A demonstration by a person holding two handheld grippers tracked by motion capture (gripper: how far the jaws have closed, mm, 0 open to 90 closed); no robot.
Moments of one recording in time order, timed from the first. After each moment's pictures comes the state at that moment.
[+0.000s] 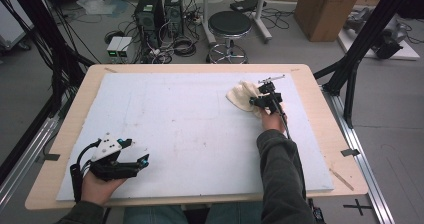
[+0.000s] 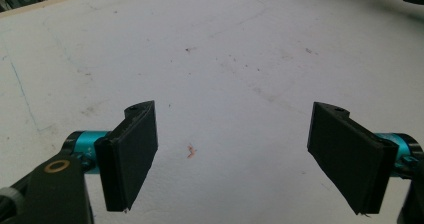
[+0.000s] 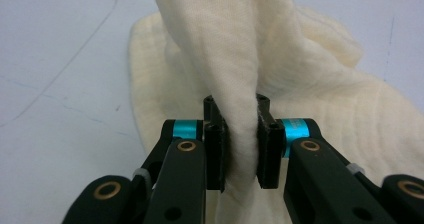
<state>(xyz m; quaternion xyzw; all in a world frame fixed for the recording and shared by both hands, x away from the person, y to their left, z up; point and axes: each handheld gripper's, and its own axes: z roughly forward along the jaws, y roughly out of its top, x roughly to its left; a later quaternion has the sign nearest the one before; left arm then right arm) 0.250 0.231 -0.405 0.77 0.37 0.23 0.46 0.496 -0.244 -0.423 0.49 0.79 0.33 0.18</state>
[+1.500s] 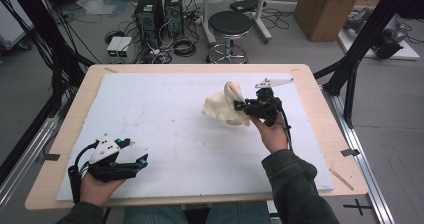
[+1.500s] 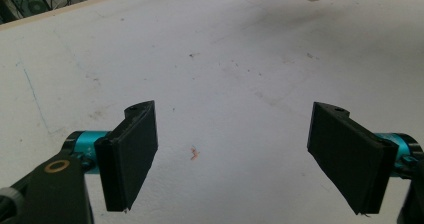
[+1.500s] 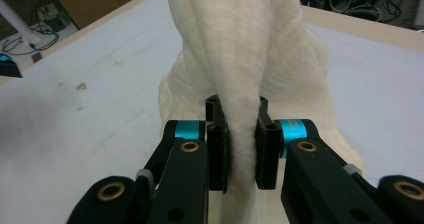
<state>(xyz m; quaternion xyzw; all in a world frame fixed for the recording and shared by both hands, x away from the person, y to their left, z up) 0.245 0.231 -0.402 0.76 0.37 0.24 0.47 0.389 -0.203 -0.336 0.36 0.79 0.48 0.10</state>
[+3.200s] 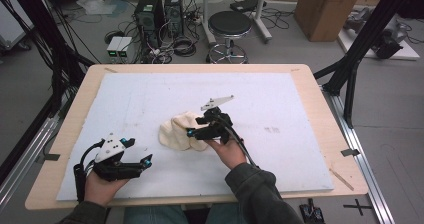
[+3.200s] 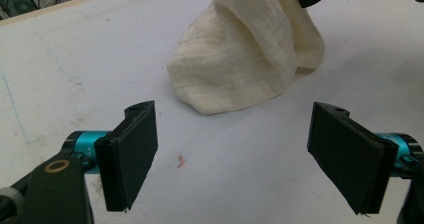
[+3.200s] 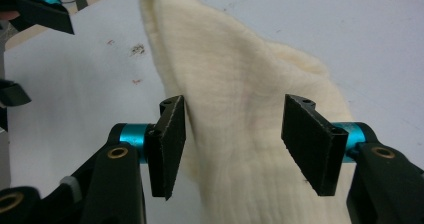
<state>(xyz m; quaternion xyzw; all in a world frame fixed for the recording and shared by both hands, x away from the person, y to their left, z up) 0.249 0.221 -0.403 0.77 0.37 0.23 0.47 0.369 -0.084 -0.386 0.29 0.84 0.45 0.05</state>
